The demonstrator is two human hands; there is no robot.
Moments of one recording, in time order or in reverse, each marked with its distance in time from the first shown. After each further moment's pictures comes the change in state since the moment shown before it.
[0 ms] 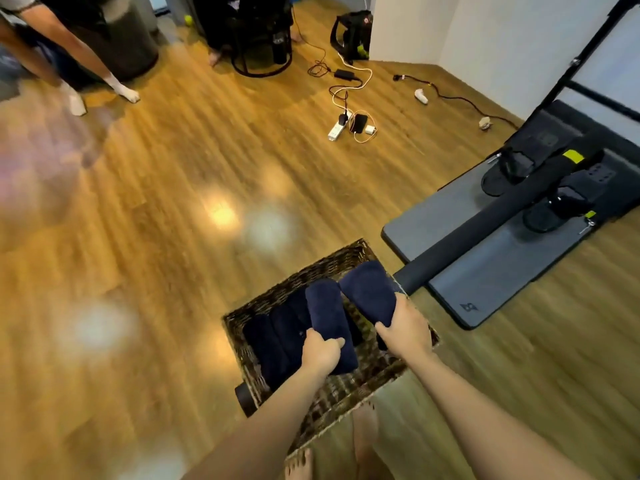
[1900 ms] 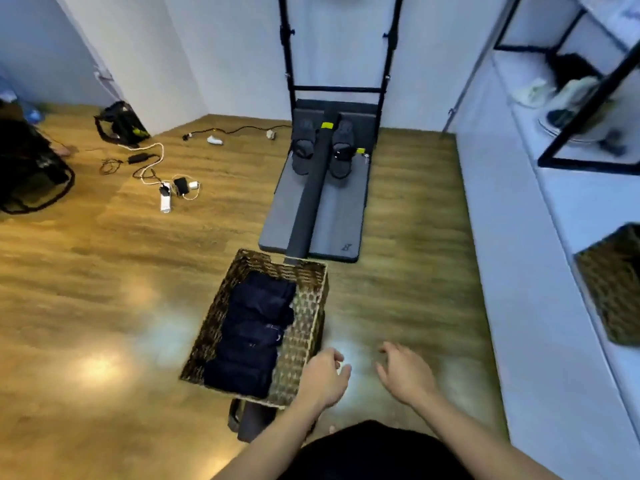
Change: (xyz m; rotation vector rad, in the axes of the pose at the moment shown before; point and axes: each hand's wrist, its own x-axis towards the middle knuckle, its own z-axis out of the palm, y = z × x) left_hand -0.166 -0.109 -0.033 1.103 -0.413 0.941; right_hand -0.335 0.027 0.048 0.057 0.163 0.481
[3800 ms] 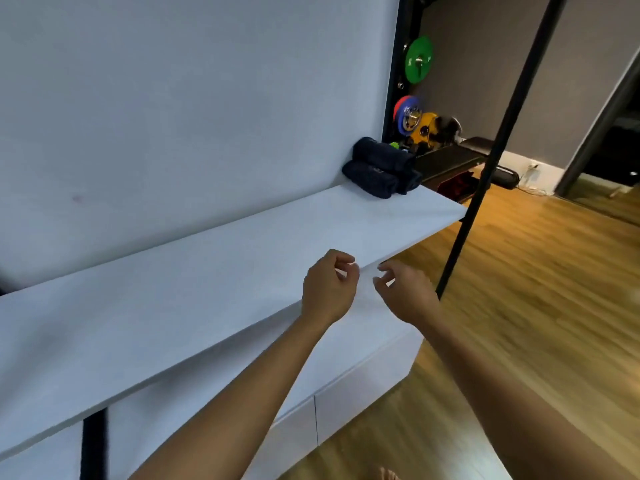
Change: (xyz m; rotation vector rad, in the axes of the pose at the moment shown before) left_hand -0.696 0.409 0.433 0.149 -1.417 1.695; right_hand -0.849 0.262 0.059 0.371 1.211 2.120
